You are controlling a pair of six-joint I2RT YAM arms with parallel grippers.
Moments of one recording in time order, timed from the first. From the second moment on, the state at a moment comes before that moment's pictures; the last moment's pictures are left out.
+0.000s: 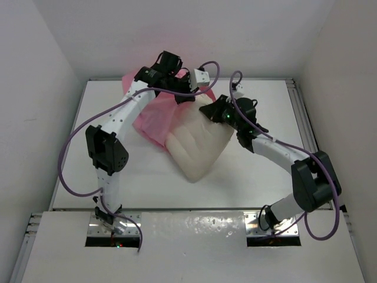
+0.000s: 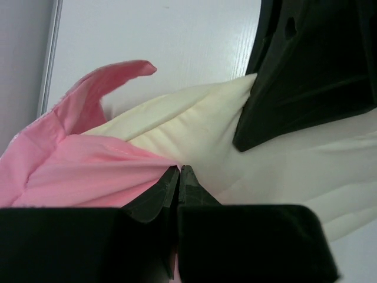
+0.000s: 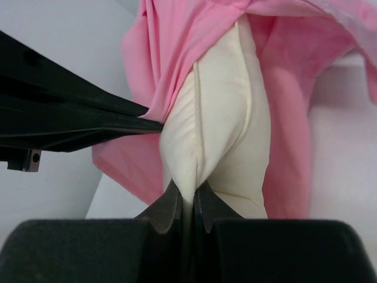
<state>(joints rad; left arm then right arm) -0.48 2.02 2.14 -0.95 0.57 0.84 0.43 1.53 0.90 0.45 -0.23 0.71</state>
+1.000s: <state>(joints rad) -0.54 2.02 2.09 -1.09 0.88 1.09 0.51 1.53 0.71 0.63 -0.11 0.78</state>
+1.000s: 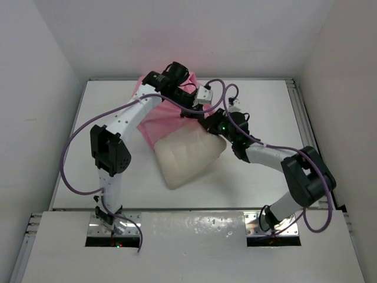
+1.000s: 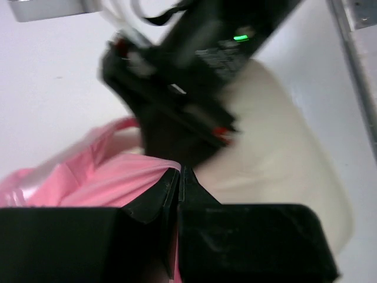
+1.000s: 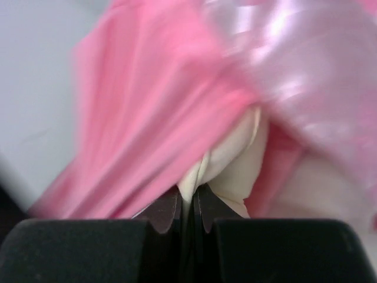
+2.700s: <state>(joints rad) -0.13 1.83 1.12 -0.52 0.19 -0.09 0.21 2.09 1.44 -0.16 -0.06 0.44</state>
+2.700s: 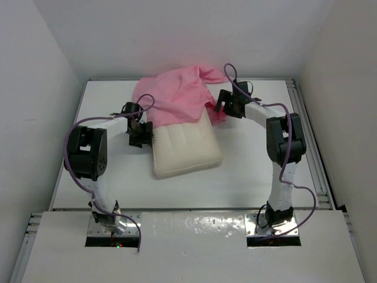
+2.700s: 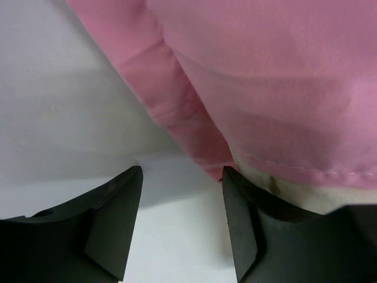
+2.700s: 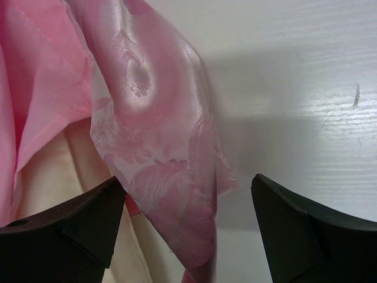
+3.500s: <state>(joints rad) -0.04 1.91 1.57 -0.74 0.46 0.13 0.14 1.80 1.34 -0.22 -0.37 0.54</state>
